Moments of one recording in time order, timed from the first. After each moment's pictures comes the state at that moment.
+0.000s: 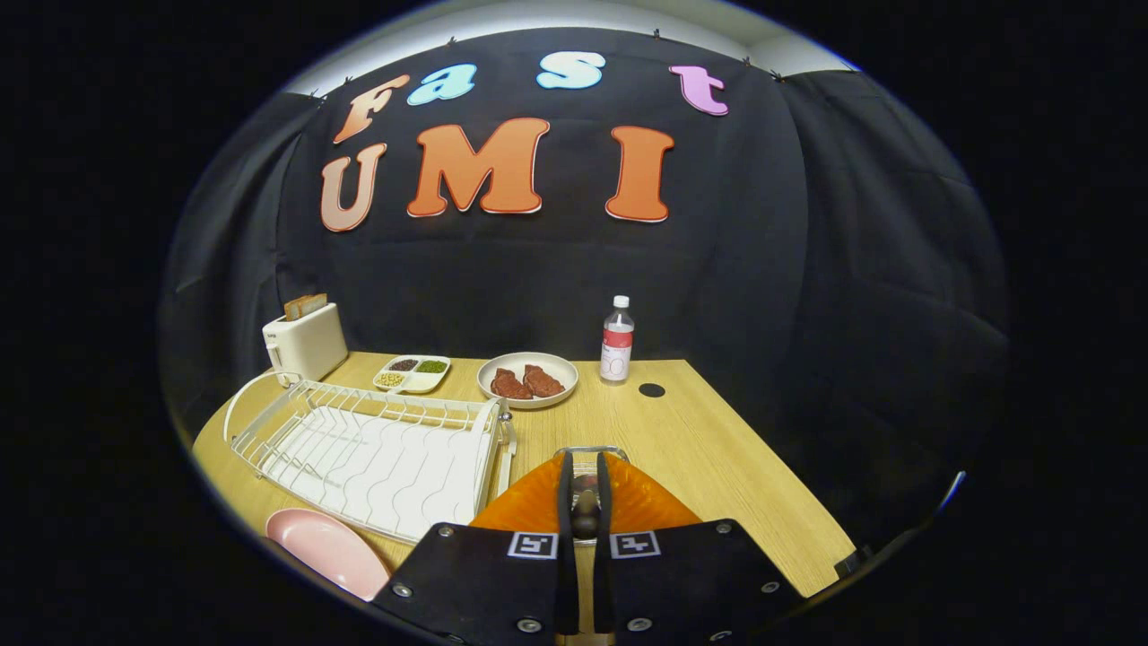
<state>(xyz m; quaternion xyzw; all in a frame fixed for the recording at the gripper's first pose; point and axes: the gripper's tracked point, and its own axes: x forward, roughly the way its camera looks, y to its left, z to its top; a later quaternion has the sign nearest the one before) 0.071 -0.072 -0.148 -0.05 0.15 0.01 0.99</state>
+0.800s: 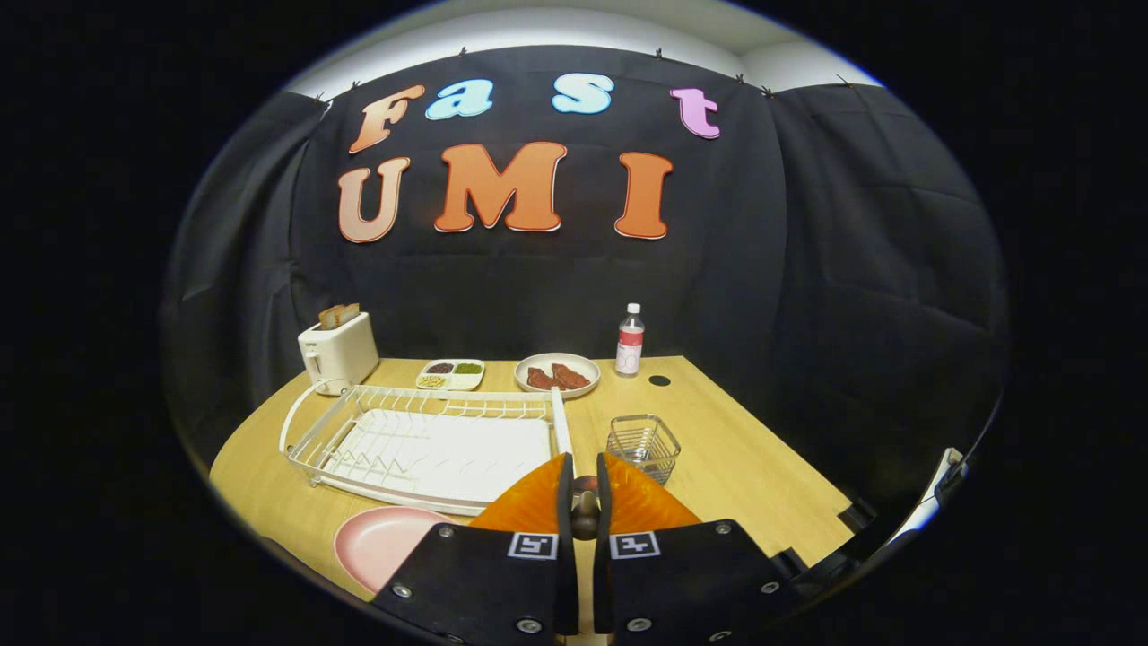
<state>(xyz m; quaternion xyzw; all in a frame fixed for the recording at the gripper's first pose) -0.037 0.013 -0.136 -0.04 0.15 -0.01 0.99</state>
